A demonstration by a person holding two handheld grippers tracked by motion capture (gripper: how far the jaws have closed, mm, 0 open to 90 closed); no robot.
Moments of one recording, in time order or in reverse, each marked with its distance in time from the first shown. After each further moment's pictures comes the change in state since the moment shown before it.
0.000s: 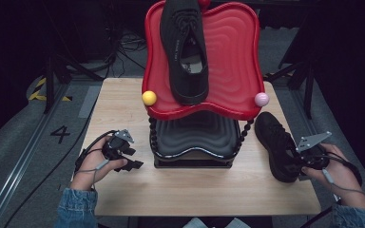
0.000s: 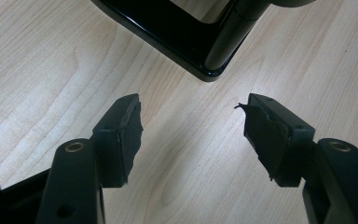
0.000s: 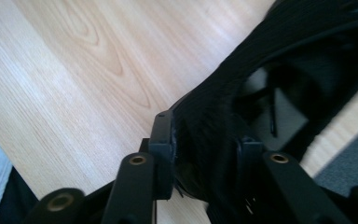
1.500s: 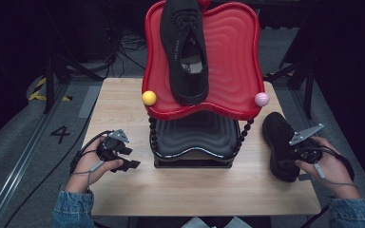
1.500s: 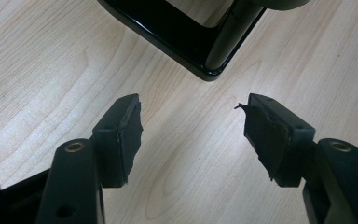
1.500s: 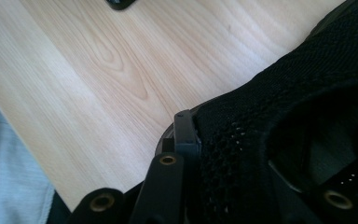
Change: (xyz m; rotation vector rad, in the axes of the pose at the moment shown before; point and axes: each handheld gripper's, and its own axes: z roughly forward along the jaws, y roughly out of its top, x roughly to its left) left arm -0.001 -0.008 -0.013 -0.047 0.011 -0.014; right arm -0.002 0.023 -0.003 -0.007 0.084 0.079
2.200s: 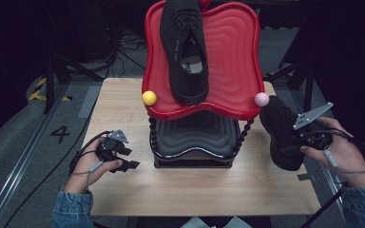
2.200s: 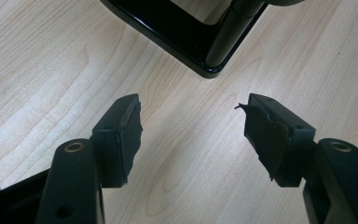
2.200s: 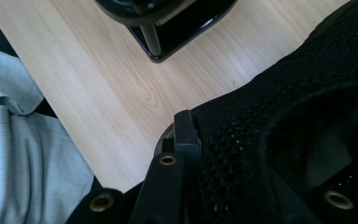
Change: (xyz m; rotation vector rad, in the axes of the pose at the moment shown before) left arm 0.000 -0.002 0.000 0.004 0.002 -0.006; right arm 0.027 0.055 -0.066 -0.010 -0.002 -0.081
